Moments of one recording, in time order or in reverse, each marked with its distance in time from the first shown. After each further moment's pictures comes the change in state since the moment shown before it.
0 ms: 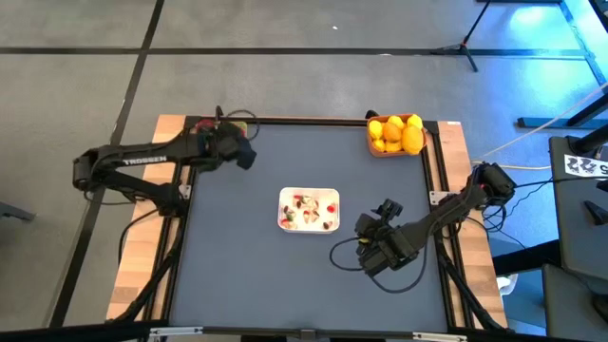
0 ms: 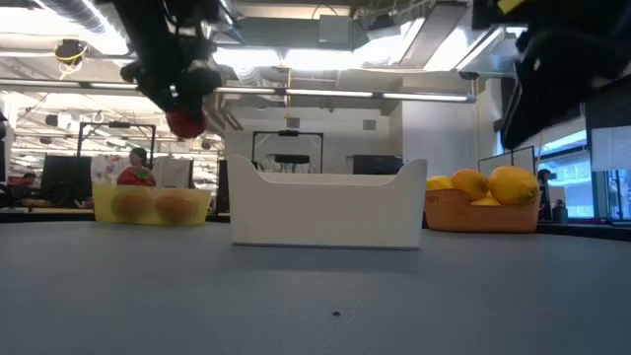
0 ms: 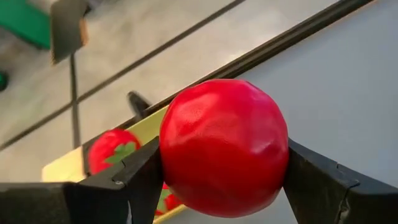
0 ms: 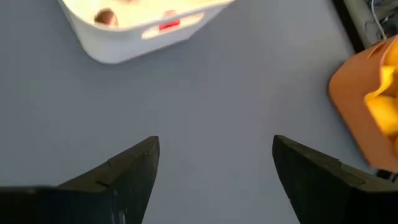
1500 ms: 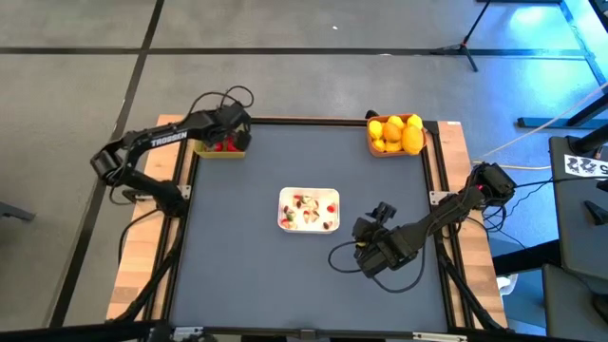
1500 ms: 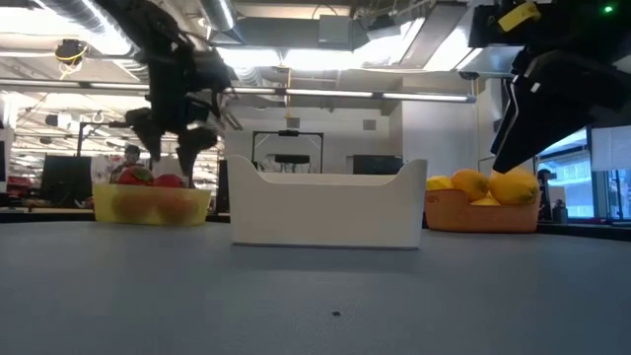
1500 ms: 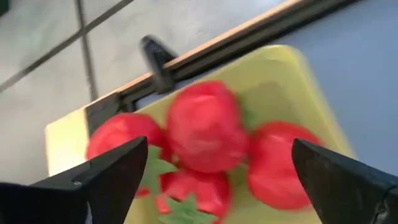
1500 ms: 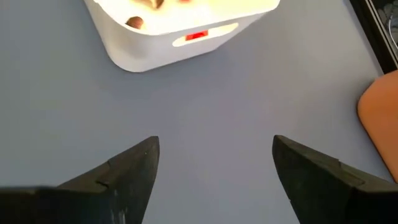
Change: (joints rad) left arm 0.456 0.224 0.000 0.107 0.221 0.221; right arm 0.000 0.000 -0.097 0.200 0.022 -0.089
